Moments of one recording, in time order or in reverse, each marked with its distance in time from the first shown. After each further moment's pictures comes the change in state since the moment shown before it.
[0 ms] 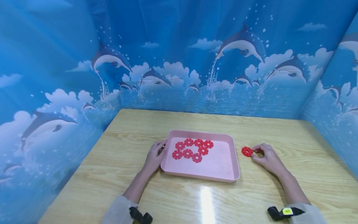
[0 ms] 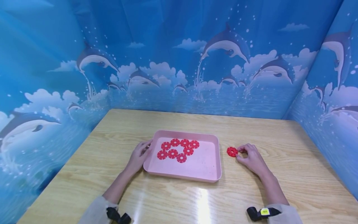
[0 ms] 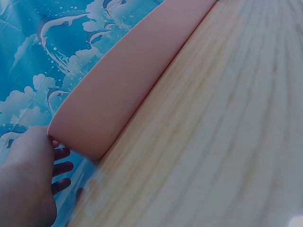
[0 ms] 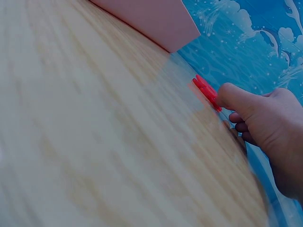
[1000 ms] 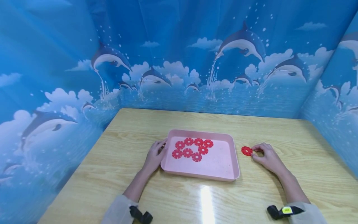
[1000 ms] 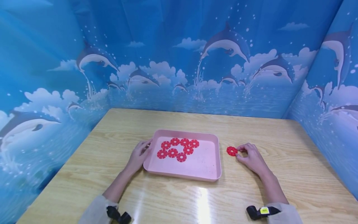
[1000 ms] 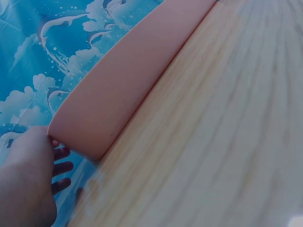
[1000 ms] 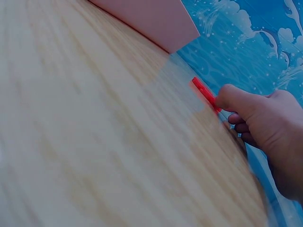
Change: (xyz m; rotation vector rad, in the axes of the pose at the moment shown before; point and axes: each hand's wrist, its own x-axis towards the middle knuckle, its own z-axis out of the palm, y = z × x) left_hand 0.000 -0.002 0.001 -0.007 0.000 -0.008; right_hand -0.001 0.002 0.000 0.001 -0.006 0.008
